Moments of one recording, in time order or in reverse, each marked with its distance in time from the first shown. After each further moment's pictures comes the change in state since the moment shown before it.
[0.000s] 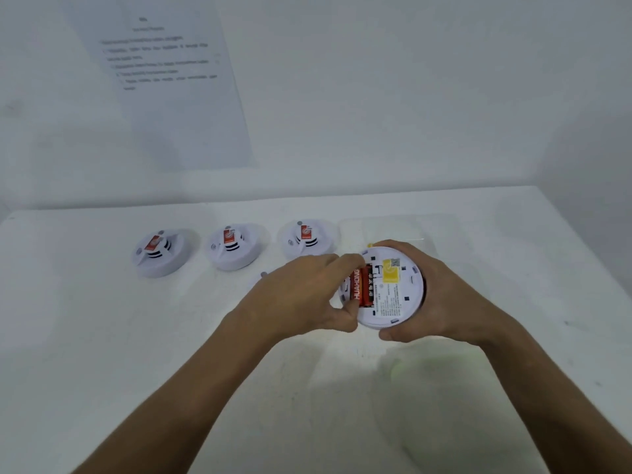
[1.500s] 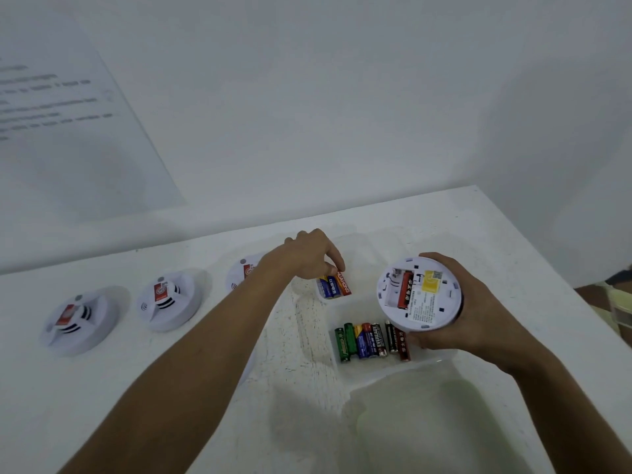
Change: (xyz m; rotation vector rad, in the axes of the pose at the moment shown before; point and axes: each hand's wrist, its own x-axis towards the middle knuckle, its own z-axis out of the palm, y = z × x) left_hand 0.184 -0.052 0.056 0.007 -0.497 -0.237; right_hand -0.040 0.049 -0.071 -0.028 0.369 0.120
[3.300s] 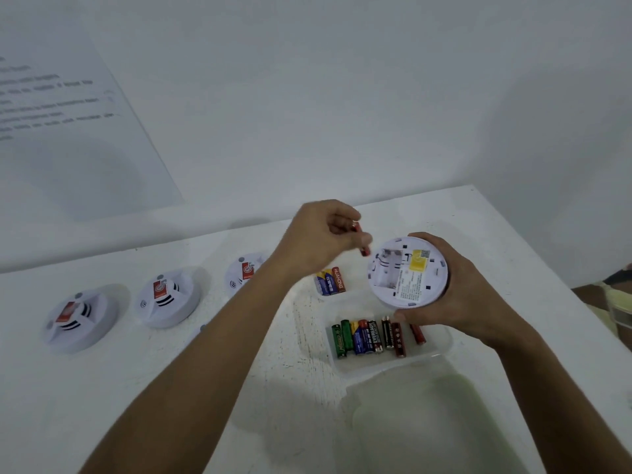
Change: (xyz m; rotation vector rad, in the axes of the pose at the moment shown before) left_hand -0.055 0.046 -0.019 -0.873 0.429 0.109; right_hand 0.018 -0.011 -0.002 0.002 0.024 -0.071
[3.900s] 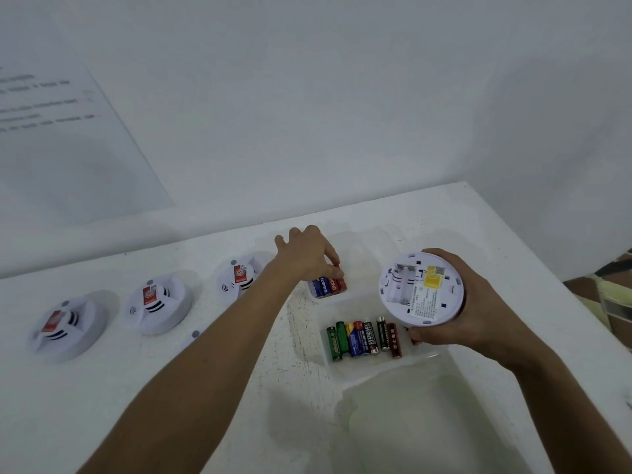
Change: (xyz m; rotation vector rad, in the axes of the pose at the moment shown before) left_hand 0.042 -0.058 0.014 0.886 -0.223 -0.164; right_hand -0.025 0.009 -0.009 0.009 0.014 0.089
